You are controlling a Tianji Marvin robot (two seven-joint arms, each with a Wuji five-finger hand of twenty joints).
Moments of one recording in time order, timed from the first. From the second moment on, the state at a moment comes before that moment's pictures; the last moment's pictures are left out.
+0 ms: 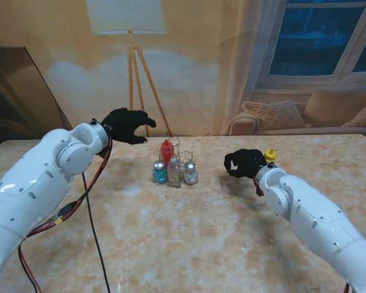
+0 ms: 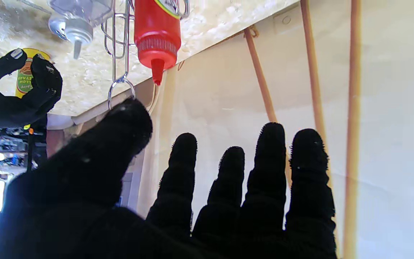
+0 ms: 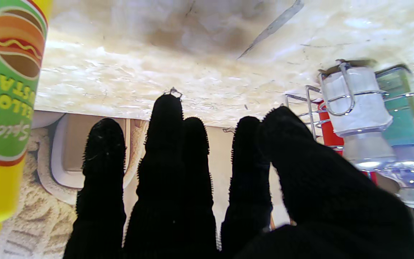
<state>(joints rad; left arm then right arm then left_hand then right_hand) 0.93 -1.05 -1.03 -1.26 0.92 -0.32 -0.17 -0.99 -1.09 0.80 -1.00 -0.85 -0.10 -0.16 0.61 -0.43 0.73 -0.16 0.54 0.09 0.26 0.37 0.47 0.25 0.28 0.30 0.58 0.27 0.32 0.58 0.33 0.27 0.84 0.55 0.63 -0.49 0.78 -0.22 0.63 -0.29 0.92 0.54 0.82 0.01 0.61 0.55 0.97 -0.06 0.63 0.56 0.57 0.18 1.11 0.46</state>
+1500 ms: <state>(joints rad) 1.35 -1.10 -1.15 -1.24 0.92 -0.10 0.35 -1.09 -1.07 0.93 -1.16 -0.98 -0.22 -0.08 0.70 -0.38 0.60 -0.15 0.58 0.10 0.26 0.42 0.54 0.25 0.29 0.33 0.61 0.28 0.36 0.60 0.31 0.29 0.84 0.56 0.63 -0.49 0.78 -0.22 0.63 -0.29 0.92 0.54 0.82 0.00 0.61 0.55 0.97 -0.06 0.61 0.56 0.57 0.18 1.09 0.46</state>
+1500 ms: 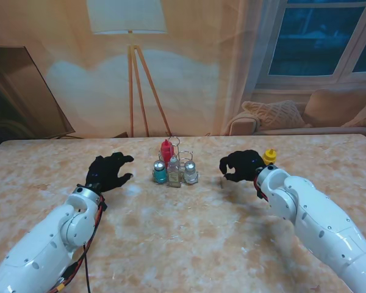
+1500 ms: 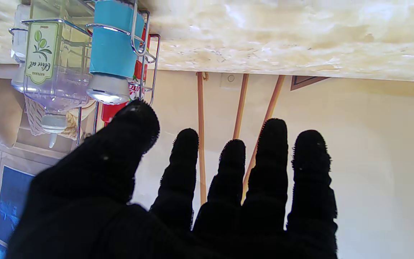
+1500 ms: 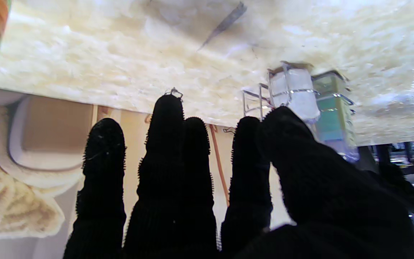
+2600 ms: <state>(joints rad) 1.35 -1.09 -1.15 -1.25 0.95 -0.10 0.34 -1.14 -1.00 1.21 -1.31 -1.24 -0.33 -0.03 0.71 -0.43 0.67 -0.15 0.58 0.08 0.26 0.42 0.54 0.22 0.31 0.33 0.61 0.28 0.36 0.60 0.31 0.29 0.84 0.56 0.34 -0.57 0.91 -0.13 0.48 -0.18 0.46 0.49 0.73 0.02 0.26 0.30 0.74 0.03 0.19 0.26 0.37 0.13 0.88 0.19</state>
